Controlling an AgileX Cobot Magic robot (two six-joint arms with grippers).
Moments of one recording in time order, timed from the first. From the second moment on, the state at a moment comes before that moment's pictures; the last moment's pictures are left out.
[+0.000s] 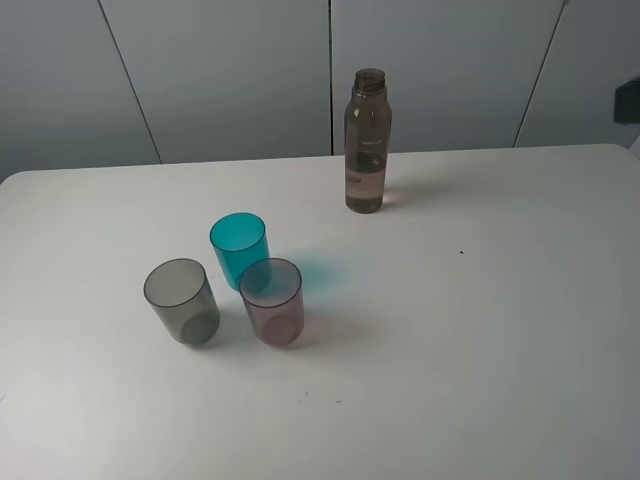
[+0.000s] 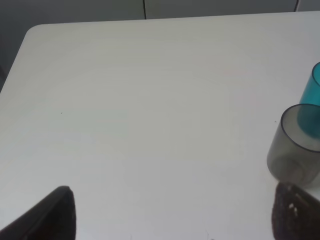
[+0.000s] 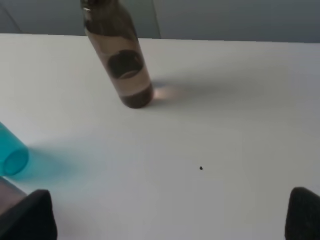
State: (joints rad) left arm -0.02 0.00 -0.51 0.02 1.08 -0.02; right arm 0.13 0.75 -0.78 0.27 0.80 -0.15
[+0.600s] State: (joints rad) left arm -0.02 0.00 -0.51 0.02 1.08 -0.02; right arm 0.47 1.23 -0.78 0.22 0.25 -0.19
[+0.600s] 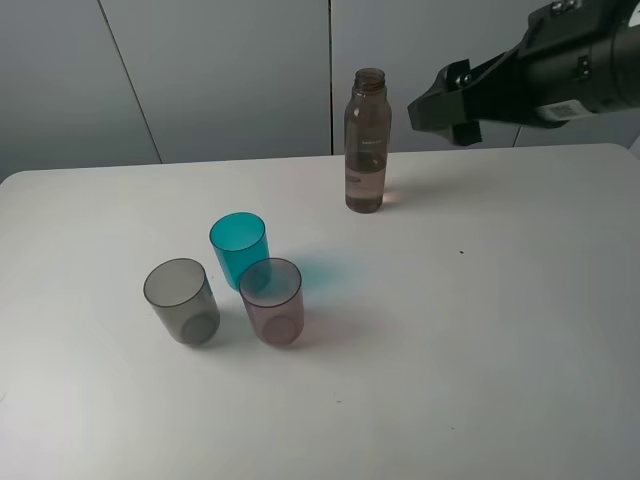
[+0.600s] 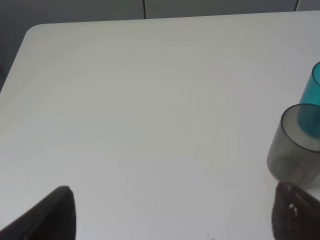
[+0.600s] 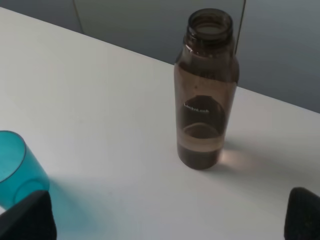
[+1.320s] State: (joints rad) left arm -0.02 0.00 -0.51 0.02 1.08 -0.02; right arm 0.48 1.69 -0.78 0.14 -0.19 -0.17
